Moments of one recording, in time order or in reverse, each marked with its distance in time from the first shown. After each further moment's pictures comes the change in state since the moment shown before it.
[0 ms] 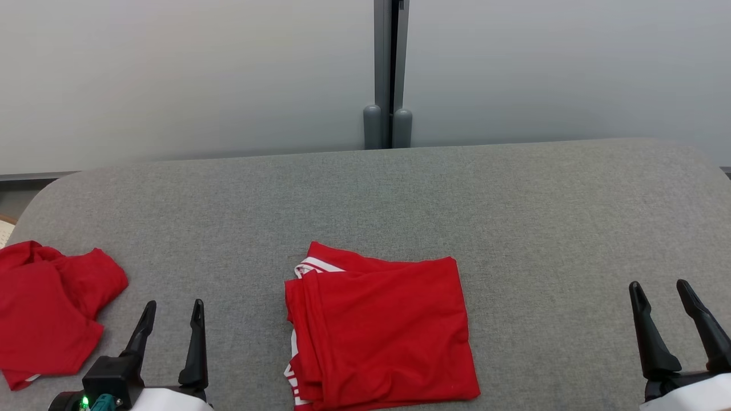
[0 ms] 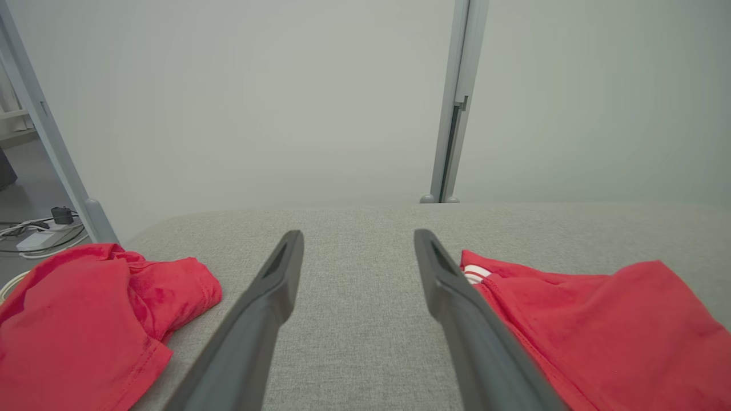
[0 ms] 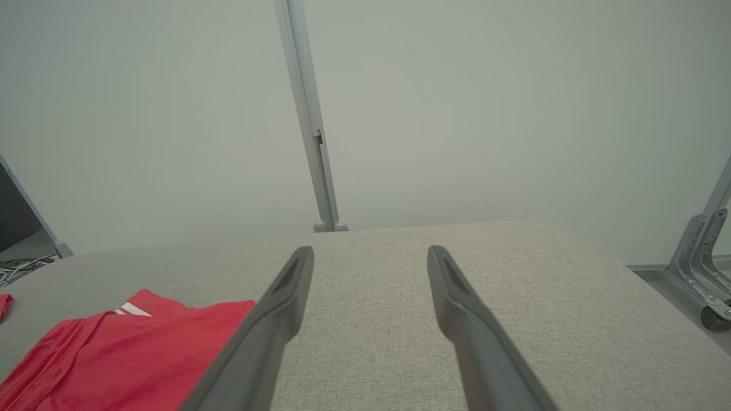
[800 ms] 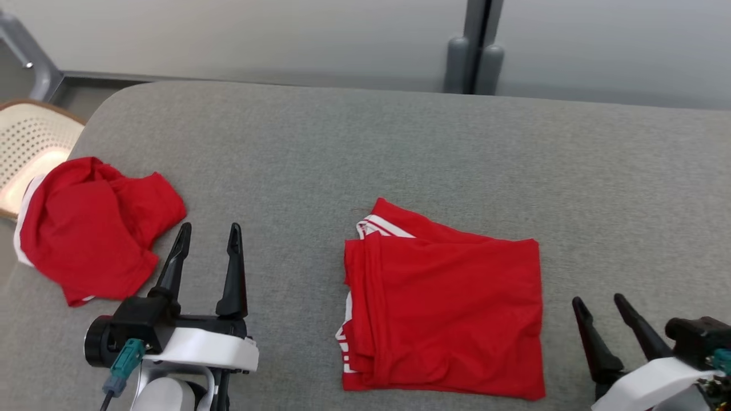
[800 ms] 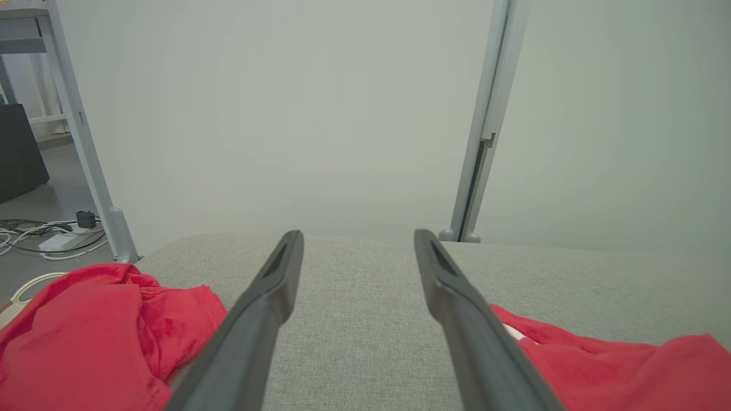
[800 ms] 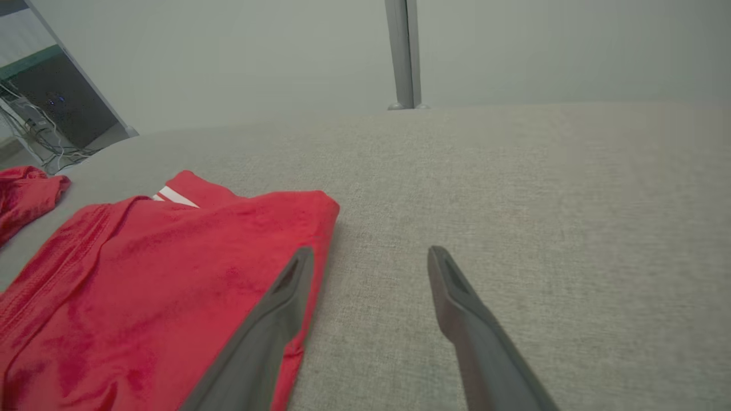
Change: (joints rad) left arm -0.173 -0.080 -0.054 -0.023 0.009 -0.002 -0.045; right arm -0.090 -0.007 0.122 0.182 0.029 0.000 0.050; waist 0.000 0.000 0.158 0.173
